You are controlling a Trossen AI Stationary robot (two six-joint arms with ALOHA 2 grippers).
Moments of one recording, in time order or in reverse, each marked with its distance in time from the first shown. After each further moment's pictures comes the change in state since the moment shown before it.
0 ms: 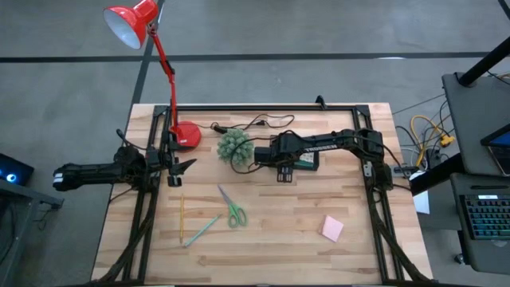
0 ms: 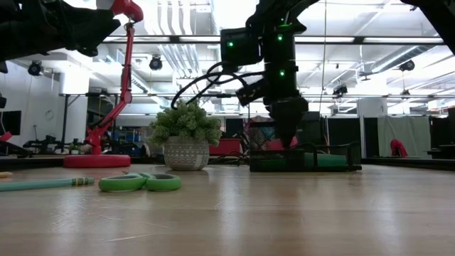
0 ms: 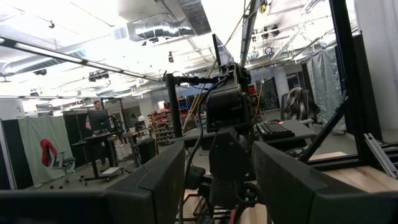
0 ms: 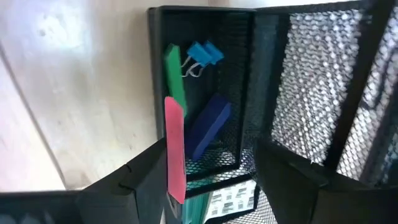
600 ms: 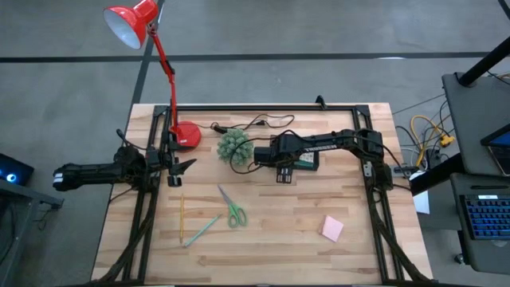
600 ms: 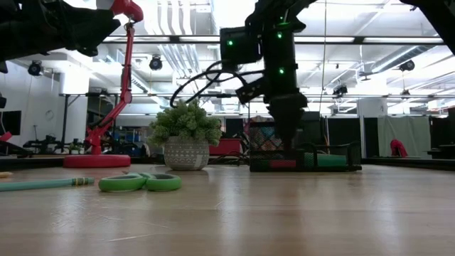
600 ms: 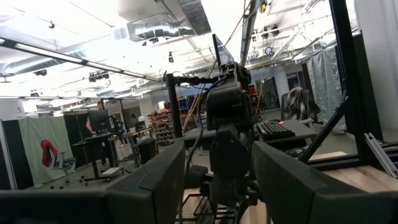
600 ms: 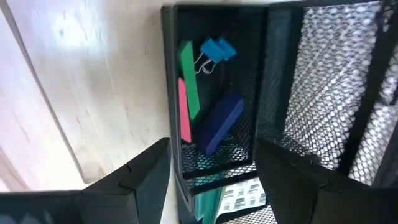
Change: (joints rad) left arm 0.000 0.000 0.000 0.000 0.000 0.002; right arm 0.000 0.001 0.020 -0.025 -0.029 0.056
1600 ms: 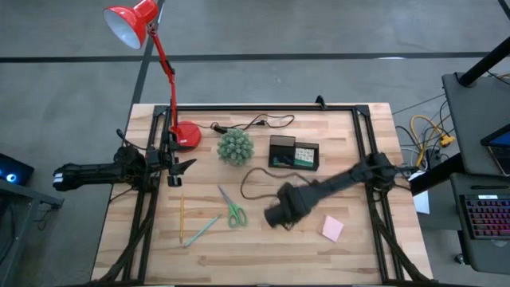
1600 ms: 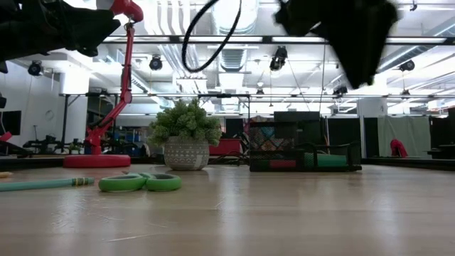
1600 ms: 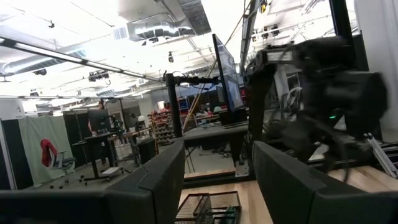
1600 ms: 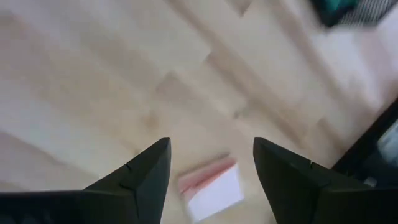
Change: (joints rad) left arm 0.000 0.000 0.000 -0.001 0.000 -0.002; right arm 0.479 -0.003 0.210 -0.389 -0.208 1.186
